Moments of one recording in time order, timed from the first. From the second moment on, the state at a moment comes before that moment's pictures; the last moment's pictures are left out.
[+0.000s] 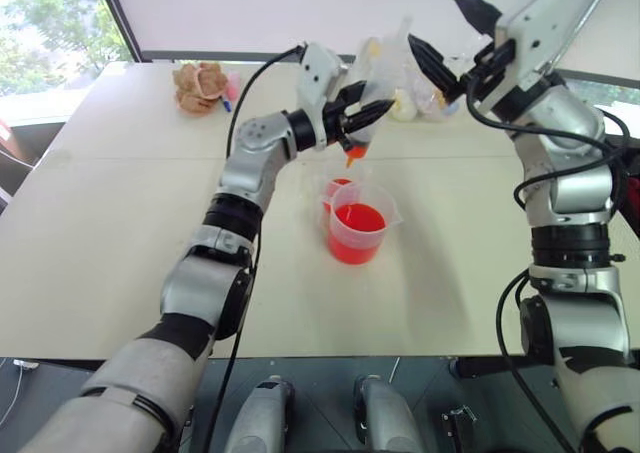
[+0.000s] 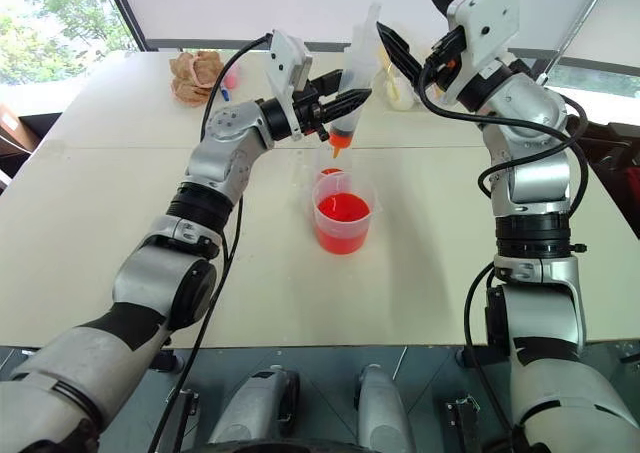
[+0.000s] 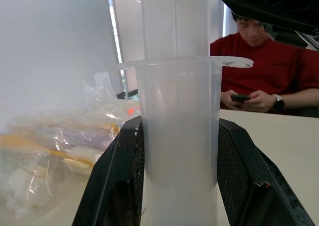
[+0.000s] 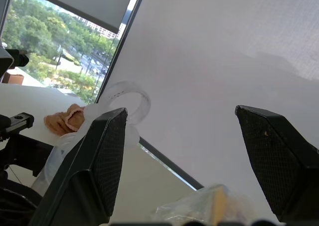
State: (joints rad) left arm -1.17 0.11 -0.02 0.76 -0.25 0.01 -0.86; right arm -0.94 -0.55 -0.08 0.24 0.25 0.01 0.63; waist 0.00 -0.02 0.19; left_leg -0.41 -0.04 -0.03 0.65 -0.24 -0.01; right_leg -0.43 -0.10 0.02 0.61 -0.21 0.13
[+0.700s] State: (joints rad) left arm -1.11 0.13 -0.03 0.69 -0.23 0.04 -0.90; right arm -0.96 -0.48 -0.07 0.33 0.26 -0.03 0.76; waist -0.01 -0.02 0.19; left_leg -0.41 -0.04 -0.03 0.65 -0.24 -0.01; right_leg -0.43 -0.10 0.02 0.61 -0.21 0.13
